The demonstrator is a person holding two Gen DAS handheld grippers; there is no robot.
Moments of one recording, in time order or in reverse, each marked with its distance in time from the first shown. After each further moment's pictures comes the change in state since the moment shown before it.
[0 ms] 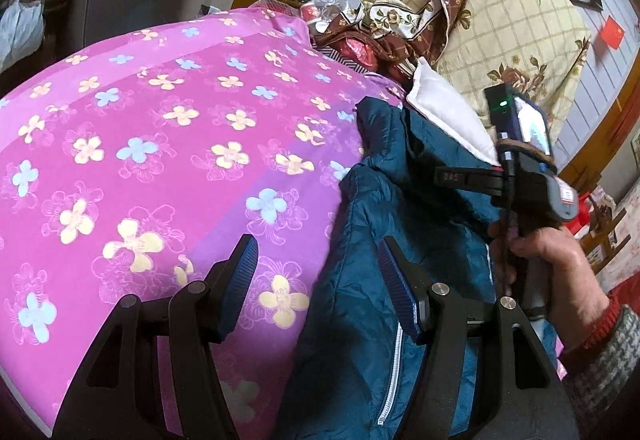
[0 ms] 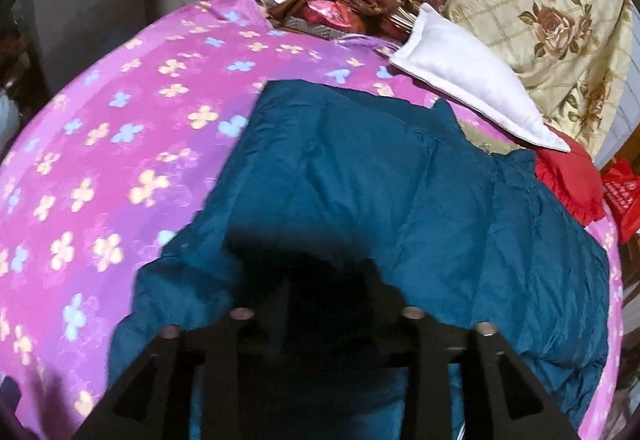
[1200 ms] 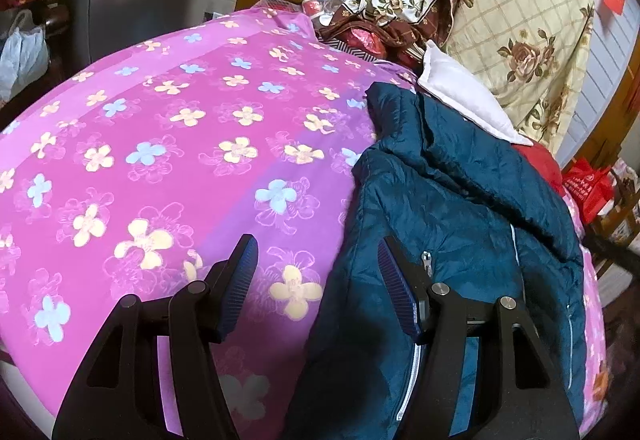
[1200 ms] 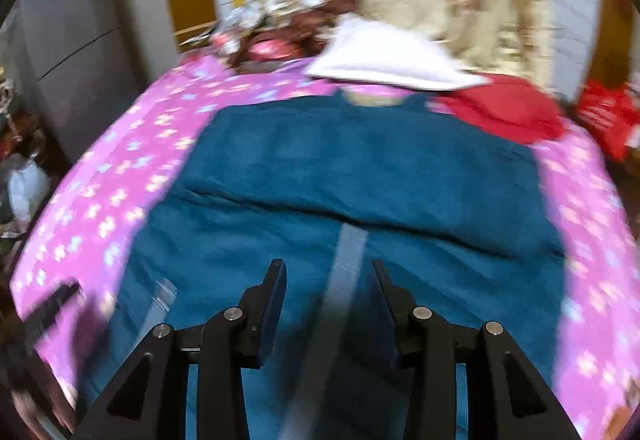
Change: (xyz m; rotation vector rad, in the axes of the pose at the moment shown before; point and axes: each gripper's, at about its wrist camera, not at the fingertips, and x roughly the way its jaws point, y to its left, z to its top) left arm 0.006 -0.013 -0.011 0.080 0.010 0.098; right arm -0.132 -0.135 -0.139 0.238 -0.106 0.049
